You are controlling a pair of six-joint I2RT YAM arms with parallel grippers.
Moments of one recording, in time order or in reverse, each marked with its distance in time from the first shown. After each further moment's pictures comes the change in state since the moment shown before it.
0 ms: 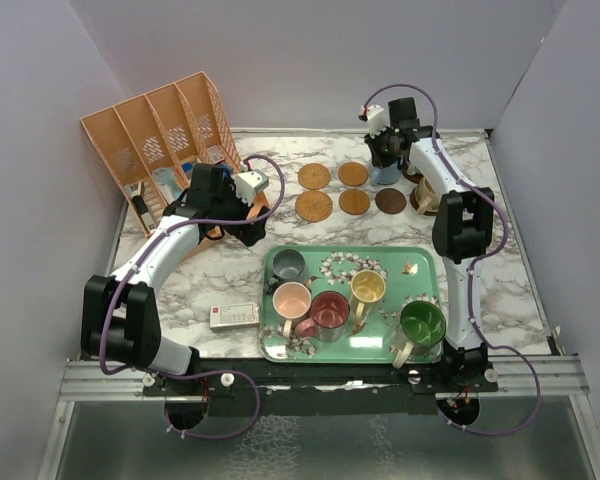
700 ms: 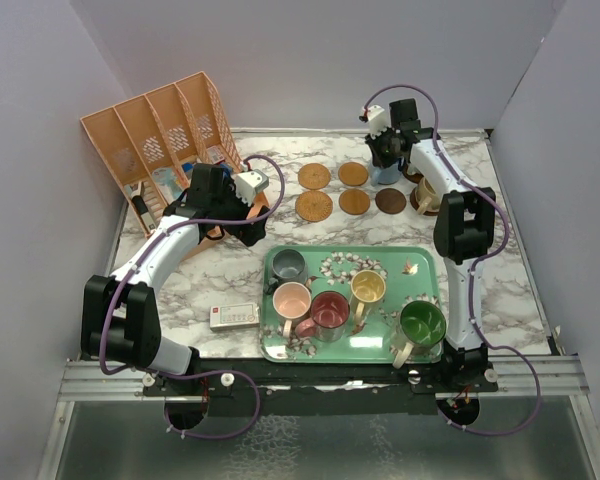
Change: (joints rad) left arm 0.000 0.000 0.000 0.000 0.001 0.000; right arm -0.005 -0.015 -0.039 0.037 -0.001 -0.013
